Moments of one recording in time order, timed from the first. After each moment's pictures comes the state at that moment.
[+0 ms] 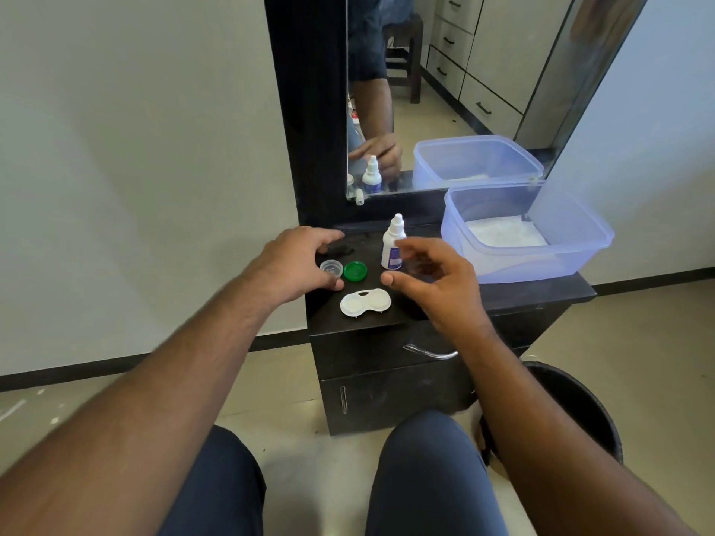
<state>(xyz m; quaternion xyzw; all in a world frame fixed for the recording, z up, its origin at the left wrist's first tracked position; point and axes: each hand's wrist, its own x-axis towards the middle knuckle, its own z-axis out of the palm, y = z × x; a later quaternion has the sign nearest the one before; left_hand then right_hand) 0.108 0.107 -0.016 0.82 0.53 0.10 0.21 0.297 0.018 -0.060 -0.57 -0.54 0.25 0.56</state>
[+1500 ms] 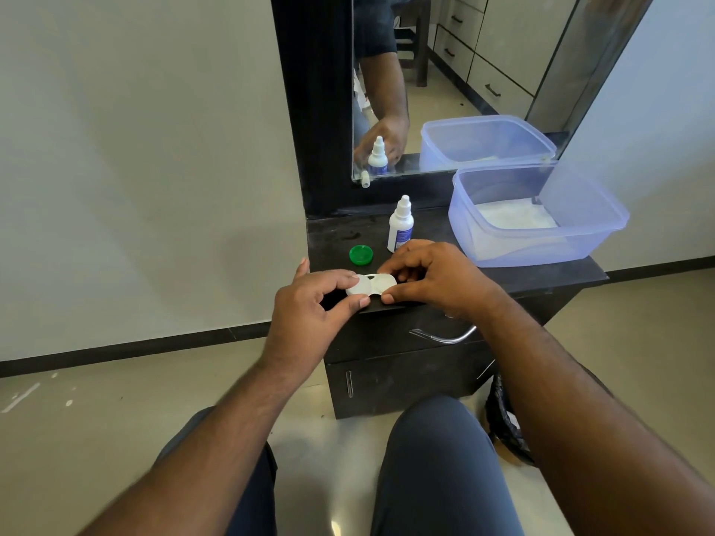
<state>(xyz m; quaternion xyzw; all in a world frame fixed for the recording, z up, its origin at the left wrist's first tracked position) 0.104 0.027 -0.074 0.76 0.45 0.41 0.25 0.308 0.025 -0.042 -0.59 -0.71 0.30 0.26</state>
